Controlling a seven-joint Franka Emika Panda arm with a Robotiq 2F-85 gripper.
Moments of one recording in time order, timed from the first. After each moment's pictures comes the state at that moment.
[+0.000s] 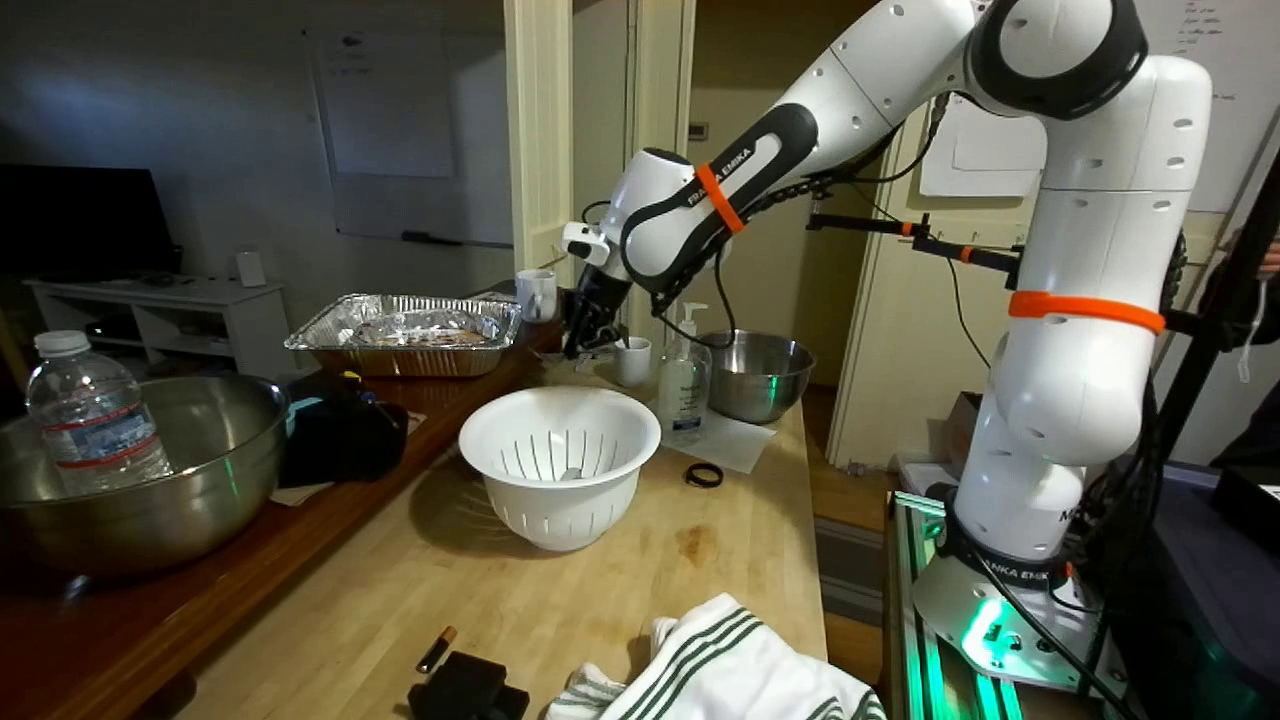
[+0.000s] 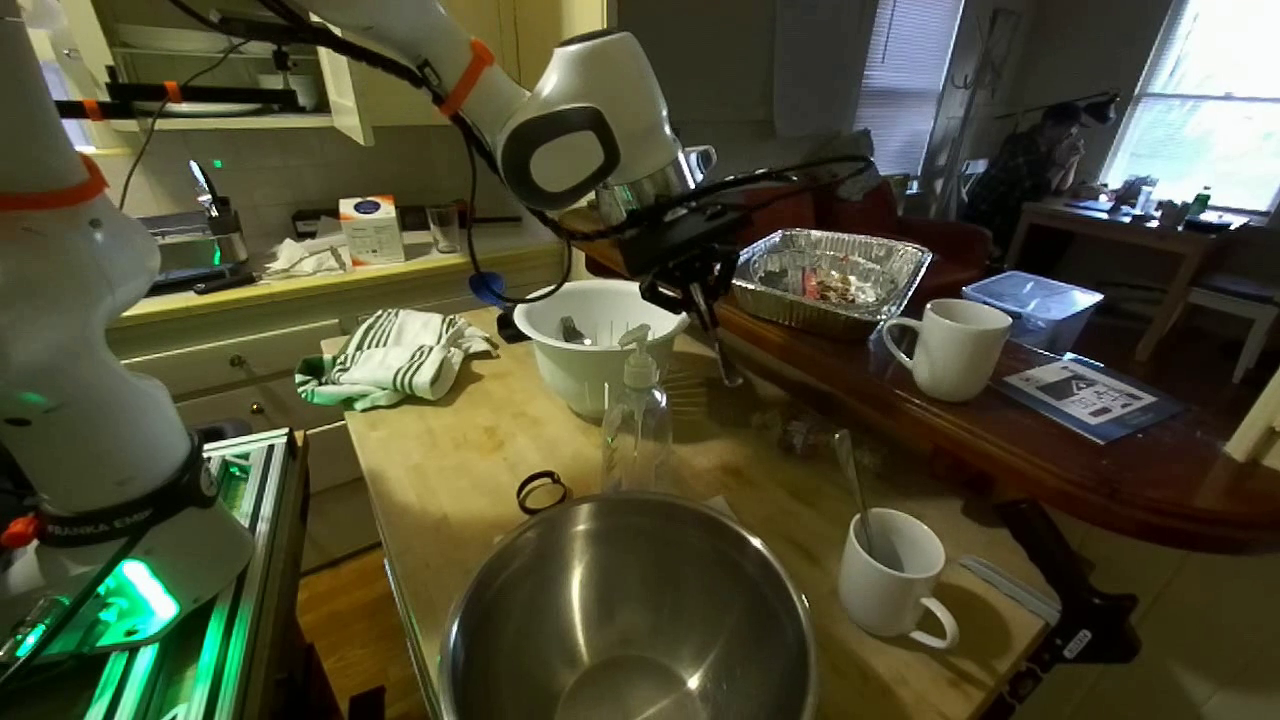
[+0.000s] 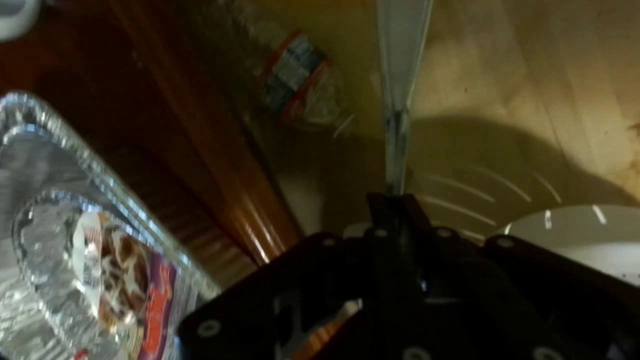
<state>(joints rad) -0.14 0.04 0.04 -2.30 0.03 2.82 -1.40</state>
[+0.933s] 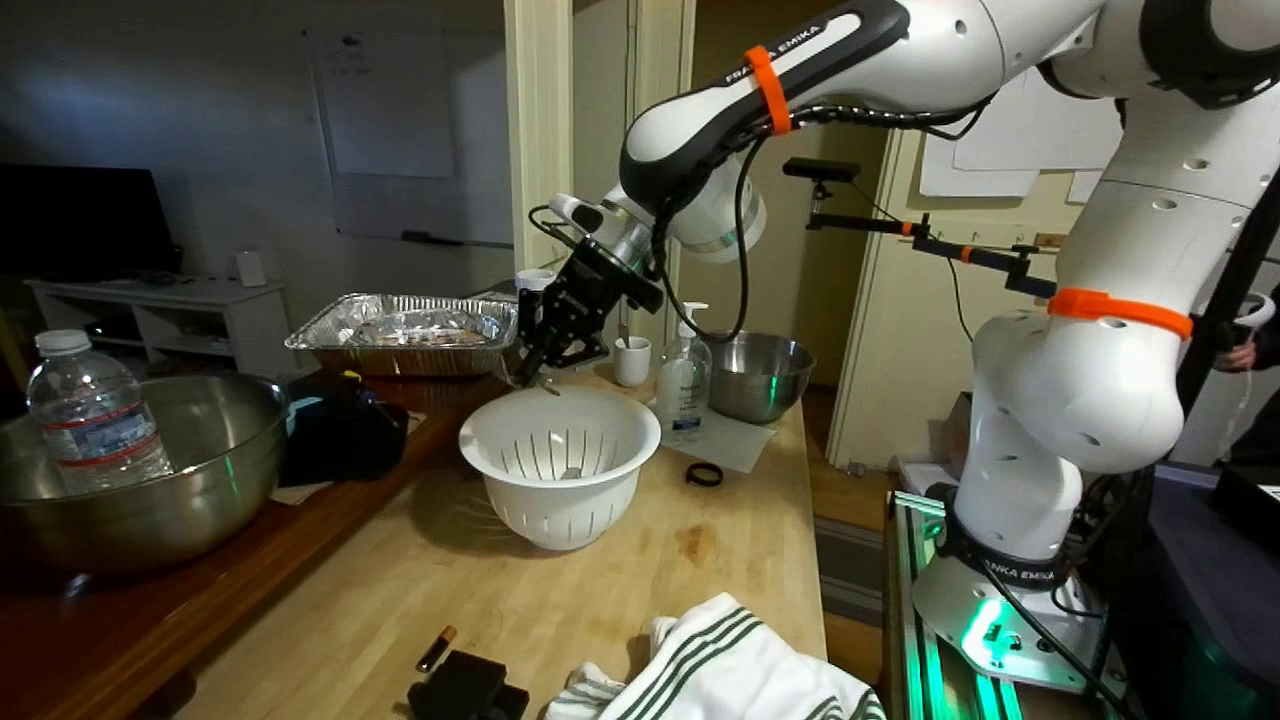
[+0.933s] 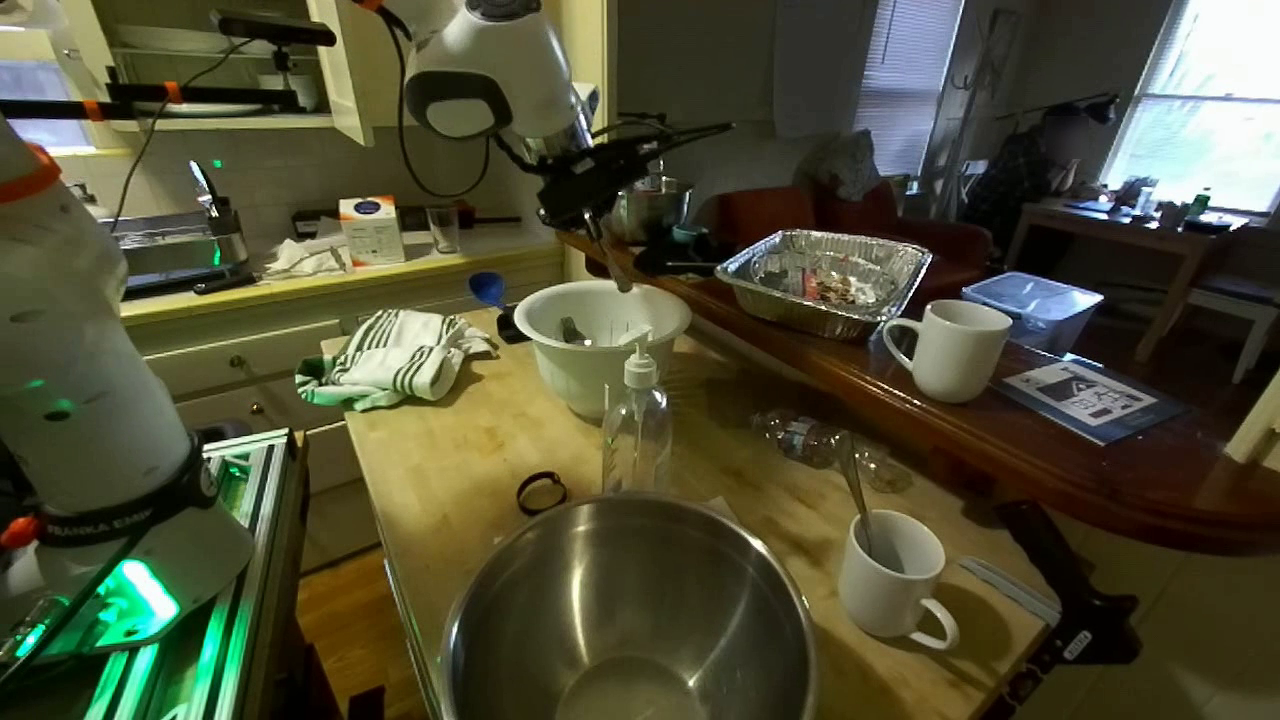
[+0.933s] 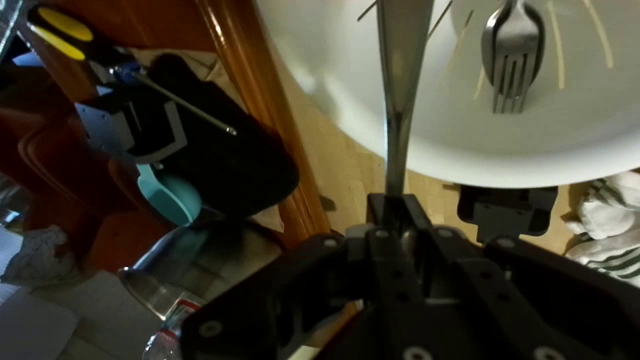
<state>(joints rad) 0.19 -0.20 0.05 -2.42 0.79 2.66 -2.00</state>
